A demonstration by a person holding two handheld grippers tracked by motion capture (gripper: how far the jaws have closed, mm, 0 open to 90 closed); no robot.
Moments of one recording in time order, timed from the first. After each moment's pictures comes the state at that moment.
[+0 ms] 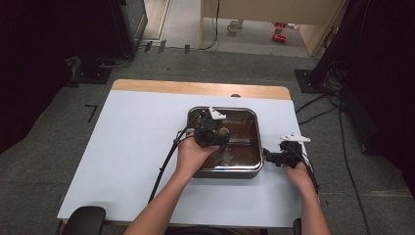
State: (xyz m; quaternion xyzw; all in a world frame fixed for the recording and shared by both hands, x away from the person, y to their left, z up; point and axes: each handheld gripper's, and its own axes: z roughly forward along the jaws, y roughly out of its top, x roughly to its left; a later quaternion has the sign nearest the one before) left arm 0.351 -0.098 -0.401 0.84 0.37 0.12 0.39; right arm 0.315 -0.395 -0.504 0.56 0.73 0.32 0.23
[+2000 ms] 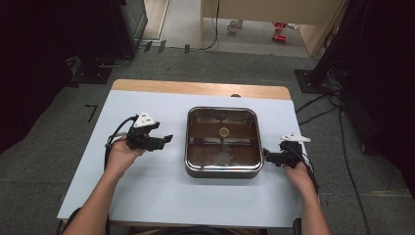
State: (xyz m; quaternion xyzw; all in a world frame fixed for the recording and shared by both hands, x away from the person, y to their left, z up) left arm 0.362 0.096 -0.437 0.83 0.33 0.16 0.42; right arm 0.315 -0.395 -0.504 0.56 0.73 0.32 0.23
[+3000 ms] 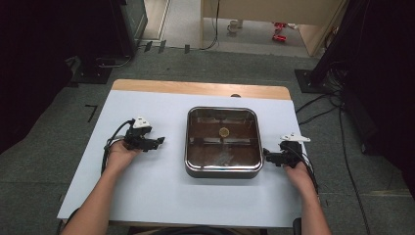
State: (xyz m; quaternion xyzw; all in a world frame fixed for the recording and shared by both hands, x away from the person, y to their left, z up) left arm 0.394 0.119 -0.495 0.83 0.38 0.15 0.37; right arm 0.315 -0.395 -0.504 0.56 0.73 0.32 0.23
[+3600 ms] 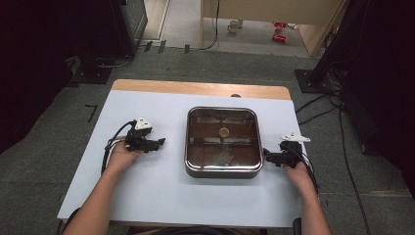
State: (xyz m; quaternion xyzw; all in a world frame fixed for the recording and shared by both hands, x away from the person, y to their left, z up) left arm 0.392 0.117 -0.498 0.84 0.37 0.16 0.37; right arm 0.315 -0.395 -0.504 0.56 0.73 0.32 0.23
